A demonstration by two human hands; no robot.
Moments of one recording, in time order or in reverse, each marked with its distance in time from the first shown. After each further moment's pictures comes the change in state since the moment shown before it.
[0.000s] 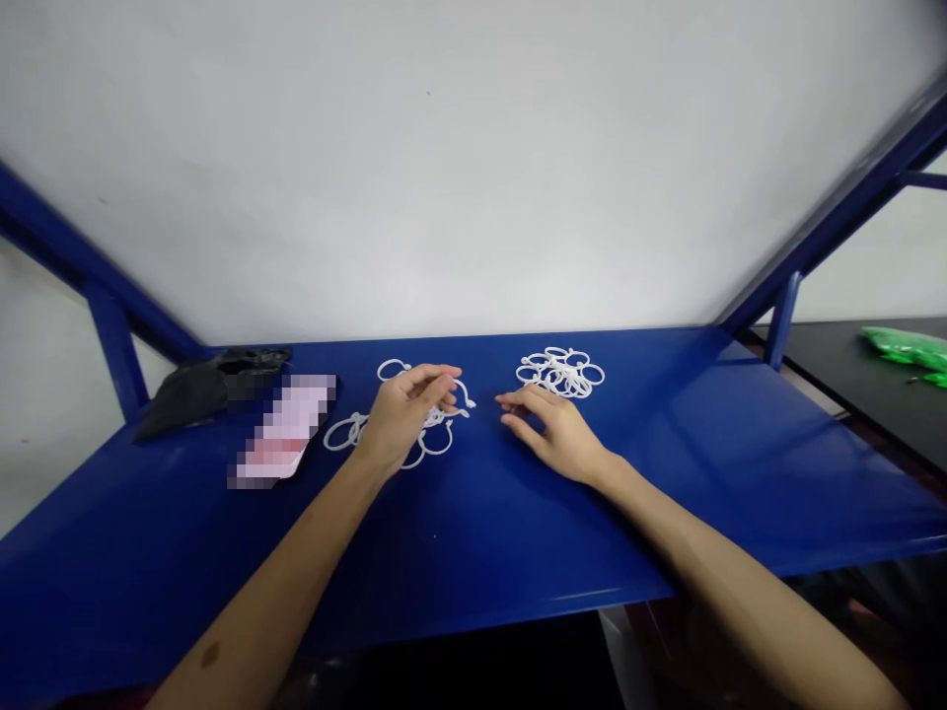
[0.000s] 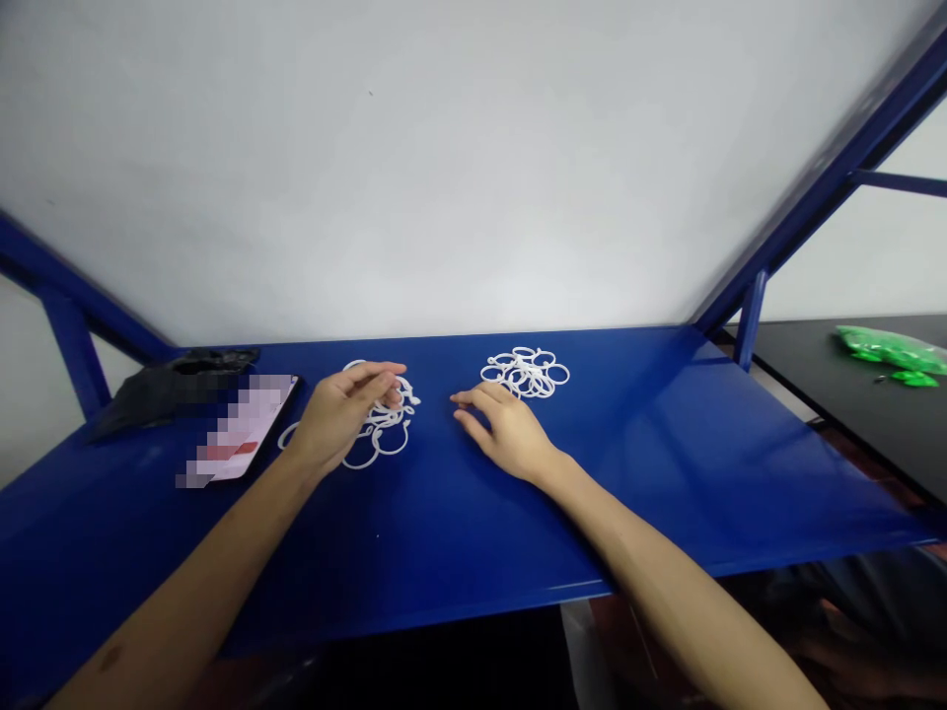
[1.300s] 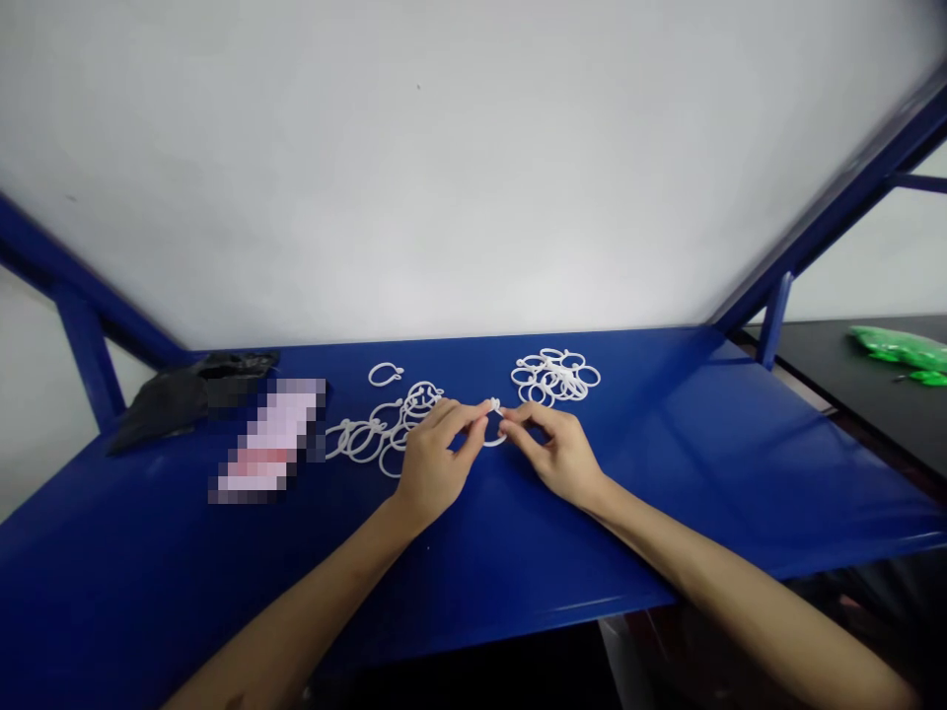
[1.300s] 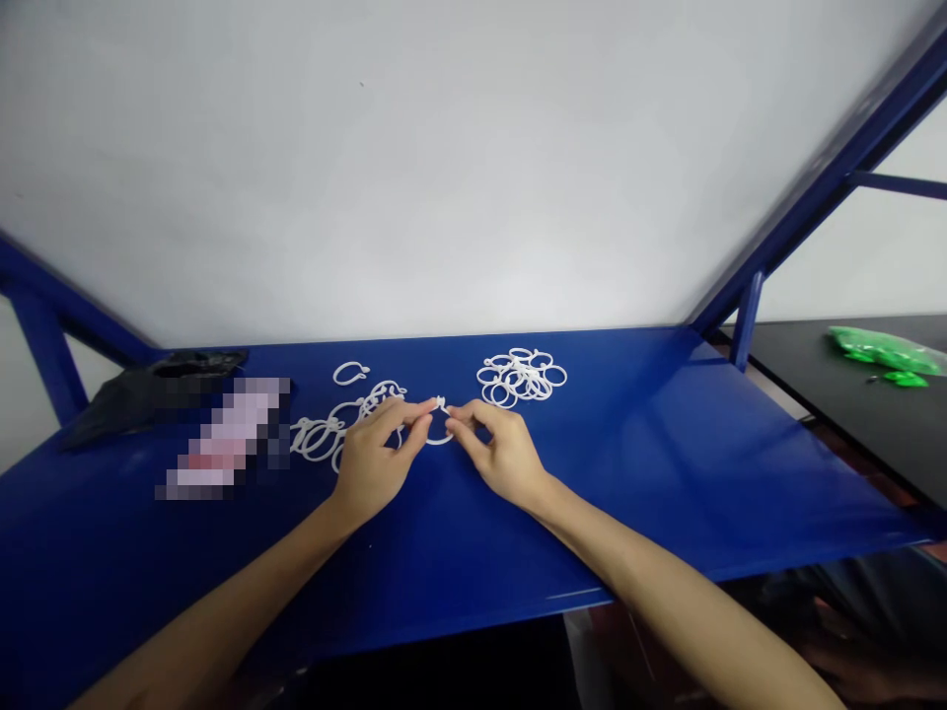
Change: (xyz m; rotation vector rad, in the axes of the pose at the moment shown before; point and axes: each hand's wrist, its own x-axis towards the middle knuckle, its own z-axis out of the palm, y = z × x) left_hand -0.033 -0.025 0.037 0.518 0.034 0.635; right_hand -0.007 -0.023 0.010 0.293 0.194 0.190
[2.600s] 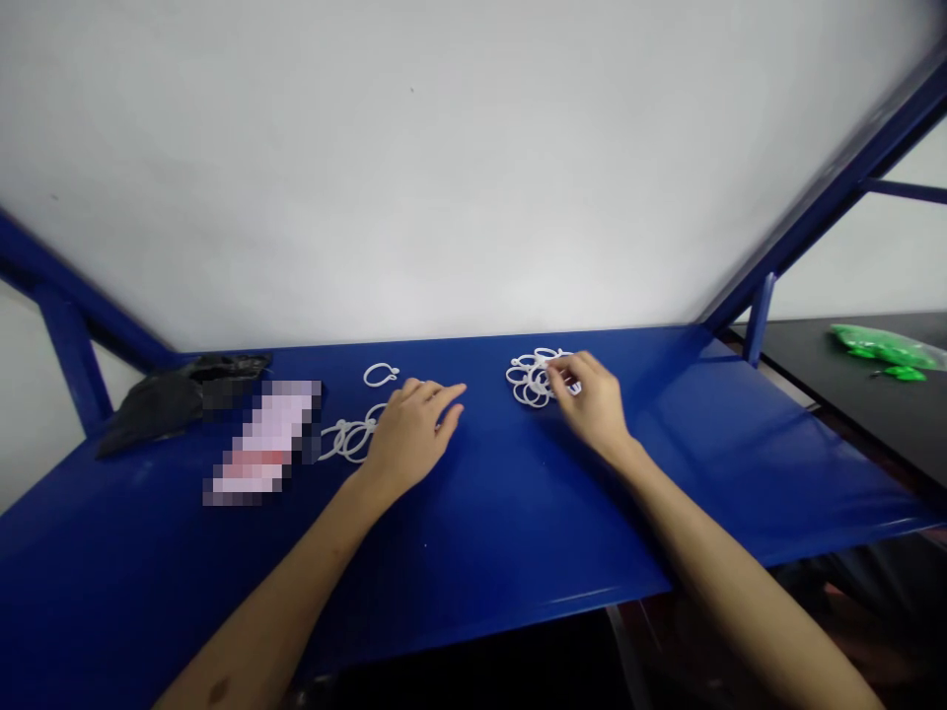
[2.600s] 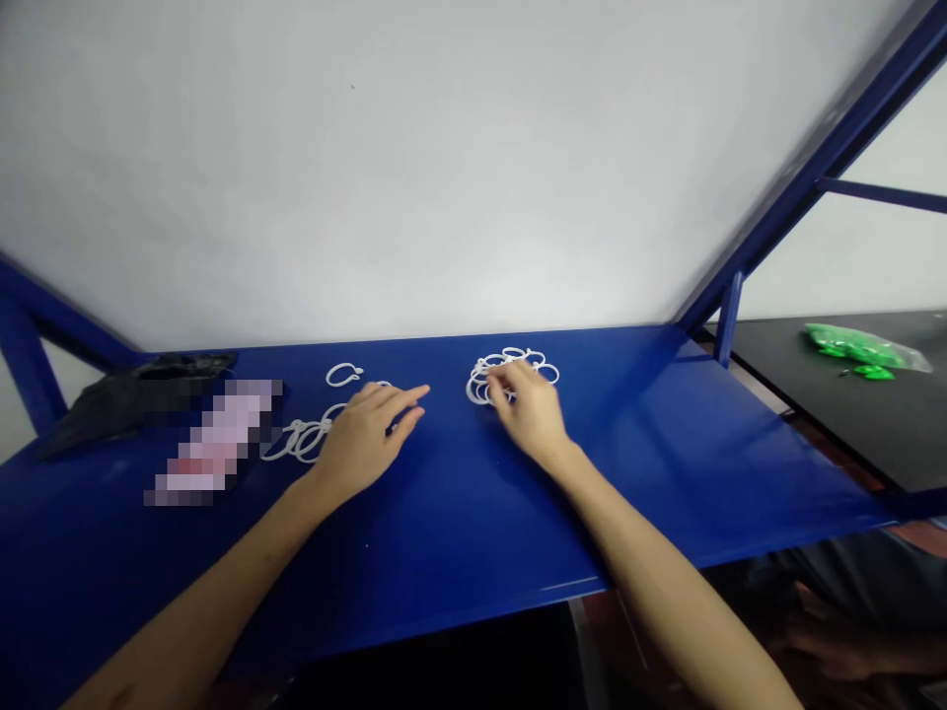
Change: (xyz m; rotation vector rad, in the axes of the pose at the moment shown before) left_hand 0.007 -0.050 -0.014 0.393 -0.357 0.023; right_hand 0.024 0.021 -0.041 -0.508 0.306 -0.134
